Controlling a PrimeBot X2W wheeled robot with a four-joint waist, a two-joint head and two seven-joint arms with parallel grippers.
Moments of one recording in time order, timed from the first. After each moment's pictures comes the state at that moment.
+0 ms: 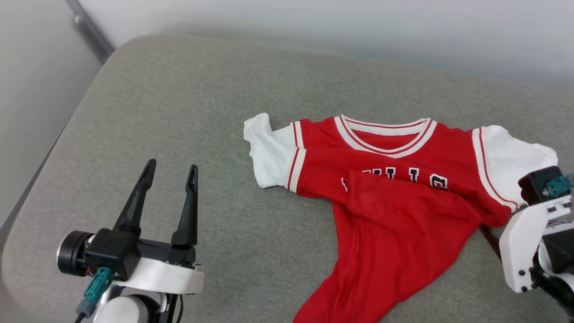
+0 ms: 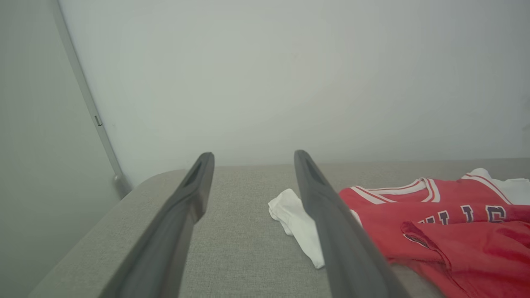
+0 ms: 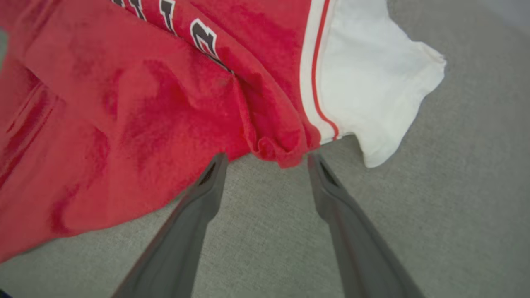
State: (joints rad) left arm -0.11 0.33 -0.28 -0.11 -0.32 0.11 -0.26; right arm -0.16 -0.41 0.06 -0.07 0.29 0.13 0.83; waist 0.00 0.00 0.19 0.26
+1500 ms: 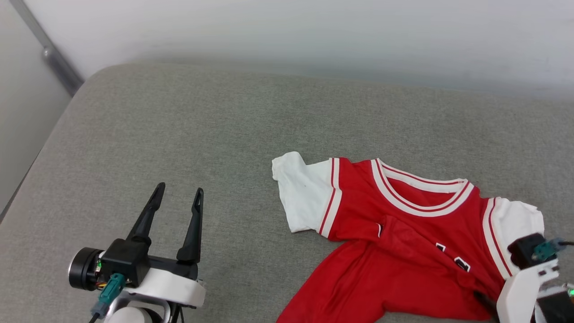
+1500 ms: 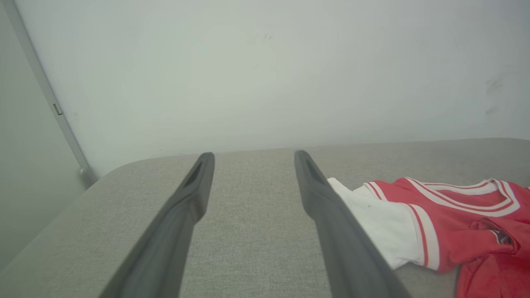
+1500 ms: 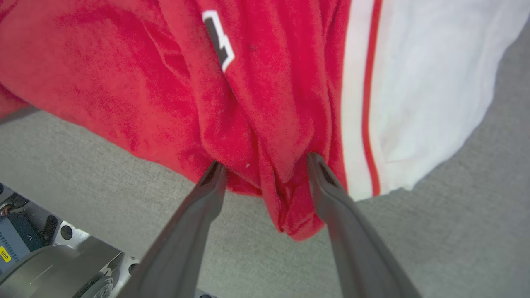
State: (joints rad) left arm -0.07 0.23 -0.19 0.02 -0.22 -0.01 -0.26; right arm 0.05 -0.47 0.13 -0.04 0.39 0.13 0.81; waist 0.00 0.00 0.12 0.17
